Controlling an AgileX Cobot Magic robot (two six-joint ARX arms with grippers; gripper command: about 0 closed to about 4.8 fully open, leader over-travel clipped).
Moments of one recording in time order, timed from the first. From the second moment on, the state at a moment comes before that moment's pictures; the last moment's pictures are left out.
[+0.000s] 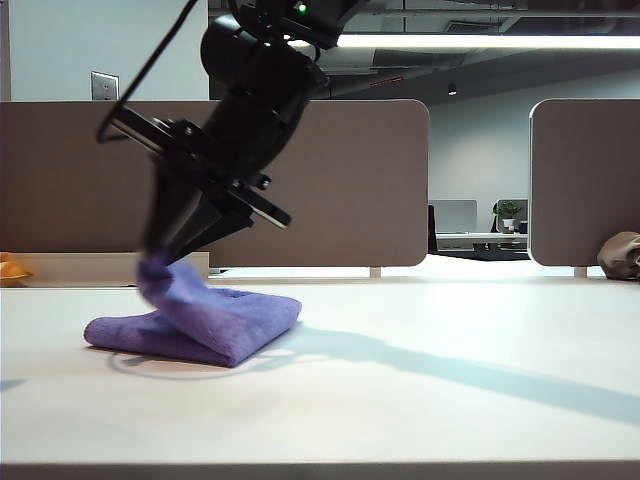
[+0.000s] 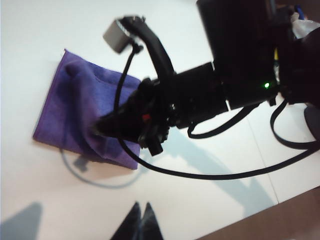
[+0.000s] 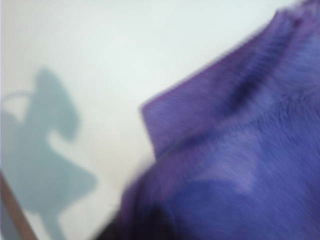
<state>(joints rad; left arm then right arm) -0.20 0.64 0.86 -0.75 0.41 -0.40 0.79 2.20 1.93 -0.75 -0.41 0.21</state>
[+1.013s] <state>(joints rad) -0.20 0.42 0.86 -0.81 0.36 -0.38 0.78 1.97 1.94 -0.73 -0.26 0.09</state>
